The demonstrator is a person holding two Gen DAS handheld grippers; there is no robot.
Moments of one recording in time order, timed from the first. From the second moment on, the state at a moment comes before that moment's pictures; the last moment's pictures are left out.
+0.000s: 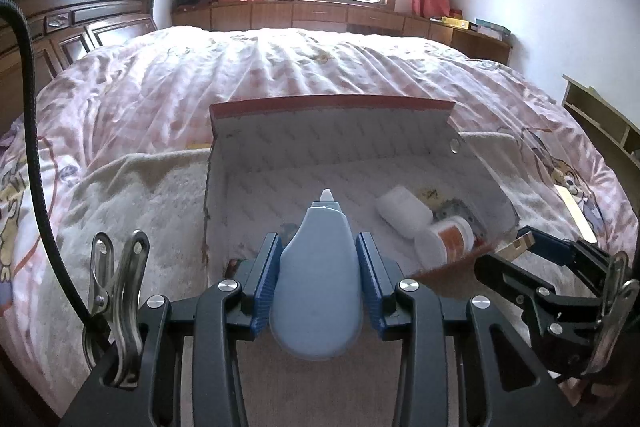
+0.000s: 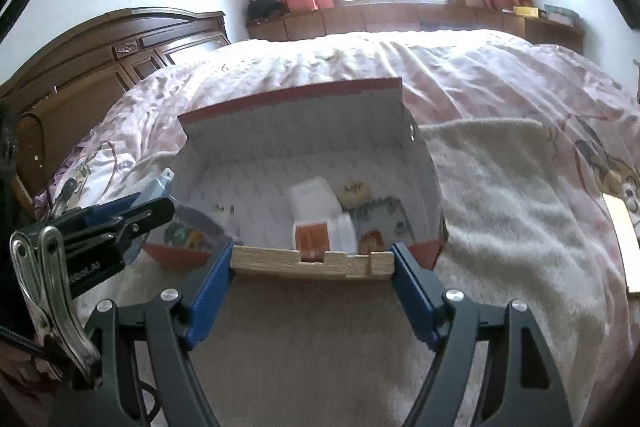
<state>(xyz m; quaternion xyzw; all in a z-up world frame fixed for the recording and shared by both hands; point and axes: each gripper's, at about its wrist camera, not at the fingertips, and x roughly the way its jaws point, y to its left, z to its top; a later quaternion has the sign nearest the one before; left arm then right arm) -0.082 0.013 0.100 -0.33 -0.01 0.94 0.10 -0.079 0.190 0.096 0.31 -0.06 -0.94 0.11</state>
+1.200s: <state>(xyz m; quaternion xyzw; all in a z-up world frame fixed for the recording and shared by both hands) -0.169 0.016 0.063 -0.36 -0.03 0.93 0.08 -0.163 0.182 0.071 0.32 -0.01 -0.95 0.08</state>
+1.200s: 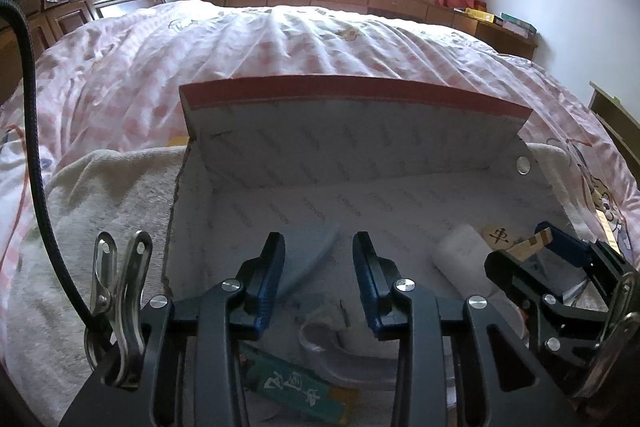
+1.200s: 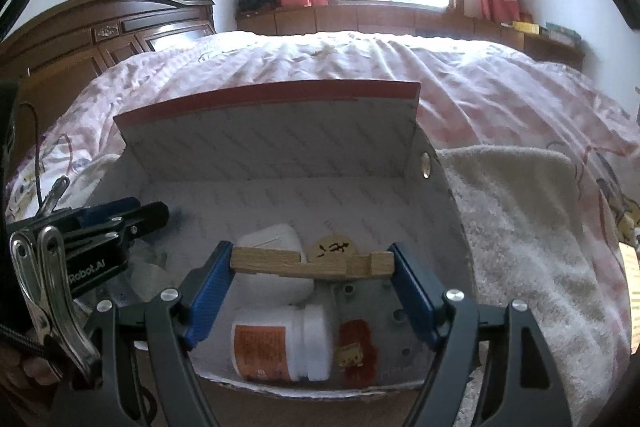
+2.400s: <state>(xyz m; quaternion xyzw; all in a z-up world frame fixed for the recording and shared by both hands) -0.126 0.018 0.084 -0.36 -0.01 0.93 0.07 -0.121 0.193 0.092 0.29 -0.06 -0.95 0.09</state>
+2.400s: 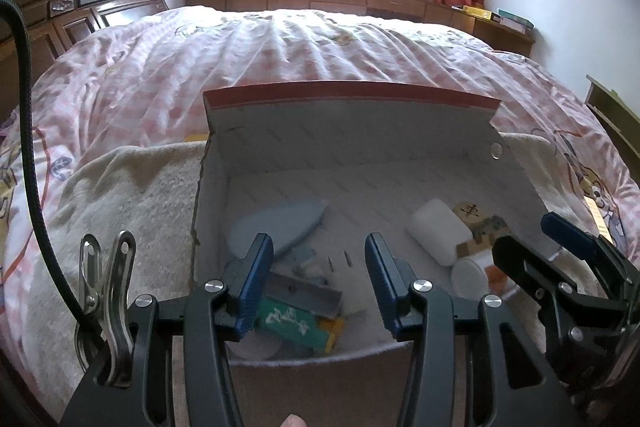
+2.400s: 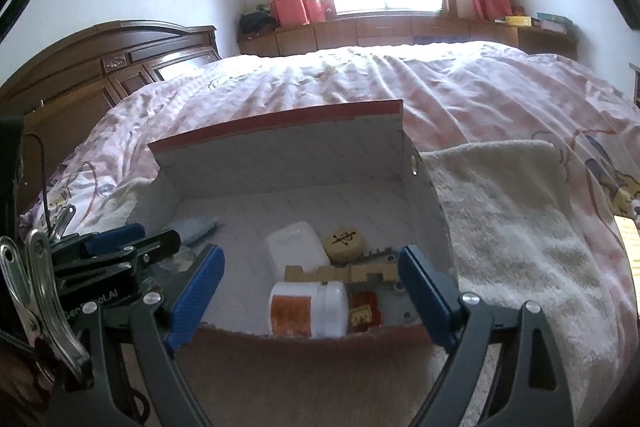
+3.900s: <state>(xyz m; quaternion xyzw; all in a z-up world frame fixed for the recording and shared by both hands) -0.044 0.014 0.044 -0.41 -0.02 0.91 0.06 -0.045 0.189 0.051 0.36 -0.07 -0.93 0.07</state>
